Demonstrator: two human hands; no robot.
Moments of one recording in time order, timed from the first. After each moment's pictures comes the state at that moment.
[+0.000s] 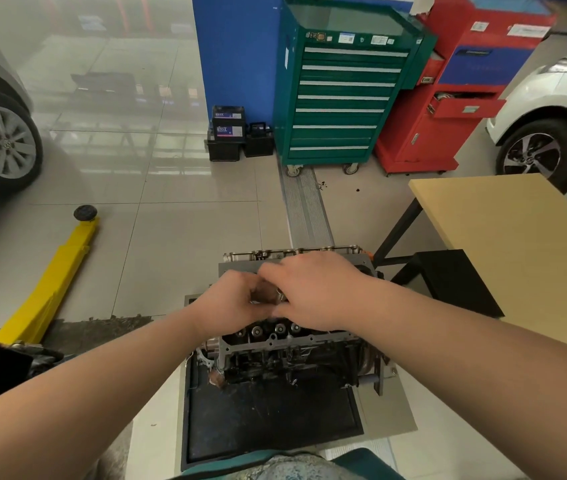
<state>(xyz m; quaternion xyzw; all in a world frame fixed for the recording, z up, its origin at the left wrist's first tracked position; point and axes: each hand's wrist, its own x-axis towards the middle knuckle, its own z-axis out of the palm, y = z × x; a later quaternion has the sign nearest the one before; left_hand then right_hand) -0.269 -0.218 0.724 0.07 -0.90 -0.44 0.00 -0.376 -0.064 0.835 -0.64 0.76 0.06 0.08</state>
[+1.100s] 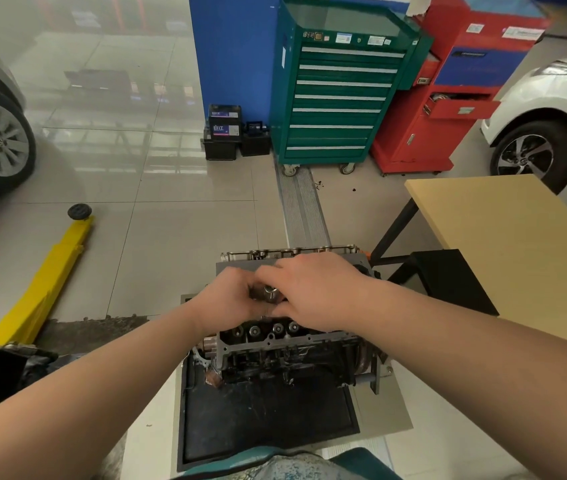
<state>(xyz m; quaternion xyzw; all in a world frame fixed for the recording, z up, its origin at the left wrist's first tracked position) -0.271 -0.218 0.730 0.09 -0.88 -0.47 -0.02 -0.380 -0.062 0.830 -0.66 0.75 0.05 0.08</state>
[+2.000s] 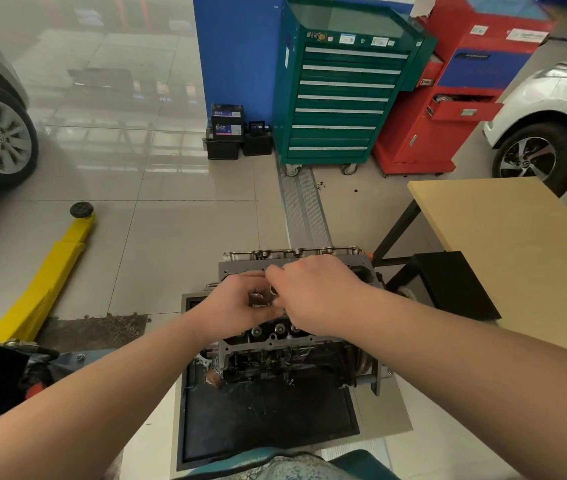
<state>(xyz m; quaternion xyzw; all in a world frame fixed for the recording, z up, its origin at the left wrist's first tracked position) -0.263 -0.212 0.721 0.08 -0.86 -0.50 0.03 -0.368 -0.066 0.827 -0.64 0.77 0.08 0.04</state>
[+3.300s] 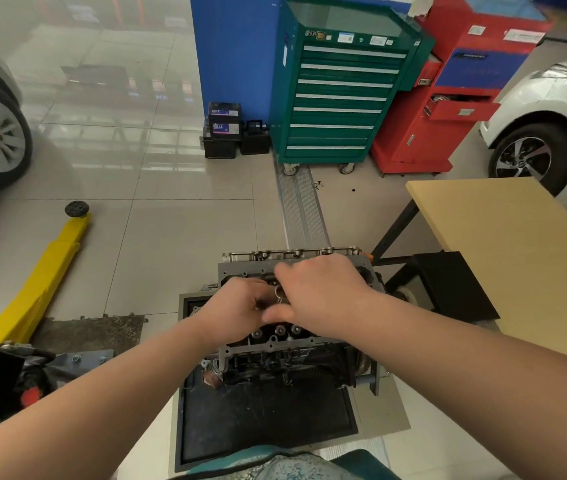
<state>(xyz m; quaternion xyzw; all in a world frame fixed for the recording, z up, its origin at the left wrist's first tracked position) -0.270 -0.214 0.711 0.03 -0.92 -0.39 0.06 -0.372 -0.065 0.820 -0.61 0.79 0.09 0.02</state>
